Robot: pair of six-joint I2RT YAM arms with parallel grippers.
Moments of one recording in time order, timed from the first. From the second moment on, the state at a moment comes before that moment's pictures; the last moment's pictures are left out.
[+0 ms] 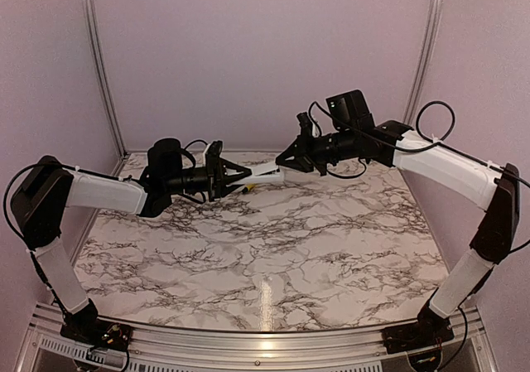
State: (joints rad) left arm -0.61 1.75 0.98 0.73 0.74 -1.30; right arm 0.67 1.63 1.51 -0.44 -0.47 0.82
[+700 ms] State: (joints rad) left arm -0.61 1.79 0.98 0.71 0.70 -1.26; right arm 0.67 1.71 1.51 -0.50 -0.47 0.82
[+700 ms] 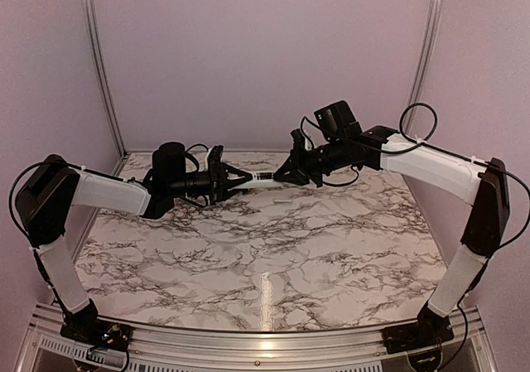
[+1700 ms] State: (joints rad) left arm -0.61 1.73 0.82 0.49 0.67 -1.09; right arm 0.67 1.68 1.52 -0.61 -0.36 0.65
